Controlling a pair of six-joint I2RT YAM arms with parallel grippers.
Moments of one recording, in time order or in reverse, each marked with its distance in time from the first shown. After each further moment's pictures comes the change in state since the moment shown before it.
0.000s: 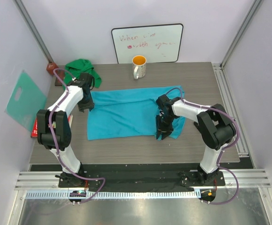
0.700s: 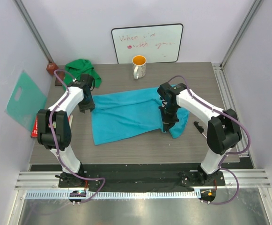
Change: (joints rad) left arm -0.001 0.000 -0.028 0.029 0.007 -0.004; right arm 0.000 -0.084 0.247 -0.359 0.090 -0.082
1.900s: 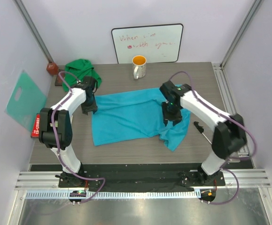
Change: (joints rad) left arm -0.024 0.017 -0.034 0.036 0.039 0.030; right arm -0.006 0.012 0.061 0.038 0.185 -0.012
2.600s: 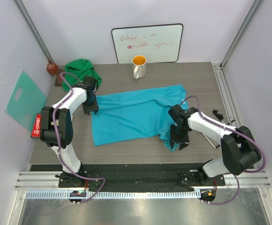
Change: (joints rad) left arm 0.000 0.025 0.012 0.002 0.053 -0.004; right arm -0.011 -0.307 -0.567 0.151 -0.085 0.189
